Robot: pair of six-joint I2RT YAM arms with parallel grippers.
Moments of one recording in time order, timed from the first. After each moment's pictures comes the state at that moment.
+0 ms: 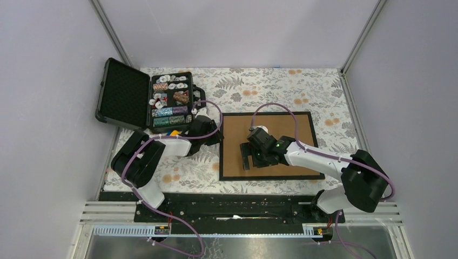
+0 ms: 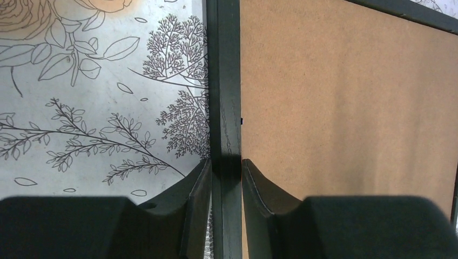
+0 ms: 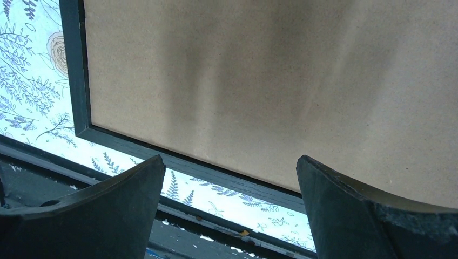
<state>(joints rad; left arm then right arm) -0.54 1.68 0.69 0.29 0.01 -0.75 0.88 1.42 0.84 -0.52 0.07 0.65</state>
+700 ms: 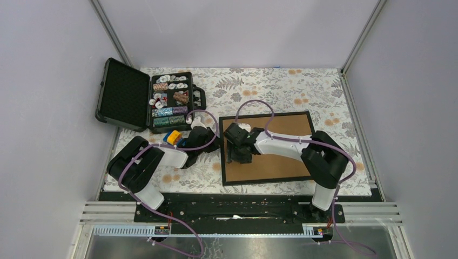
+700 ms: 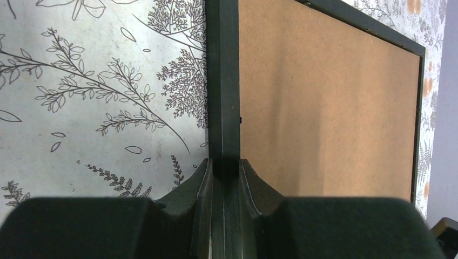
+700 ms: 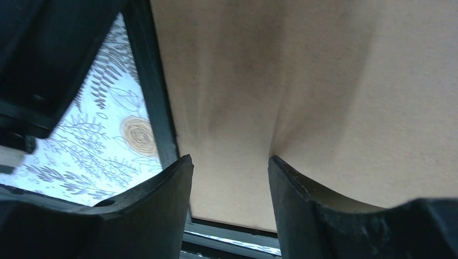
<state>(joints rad) -0.59 1.62 0.50 0.51 -0.04 -0.90 0.95 1.78 1.13 -0.54 0.10 0.91</state>
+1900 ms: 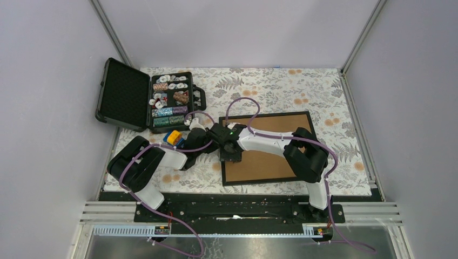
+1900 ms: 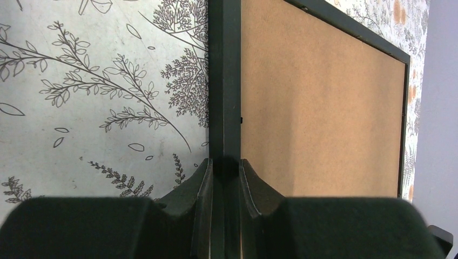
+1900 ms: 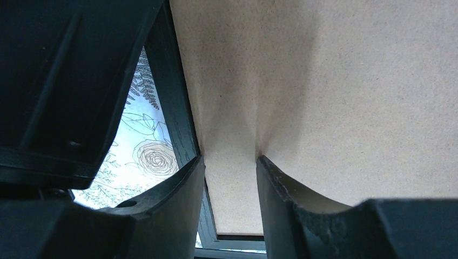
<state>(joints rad) -0.58 1.63 0.46 0.60 -0.04 -0.94 1.01 1.99 1.42 -0.77 0.20 1.01</state>
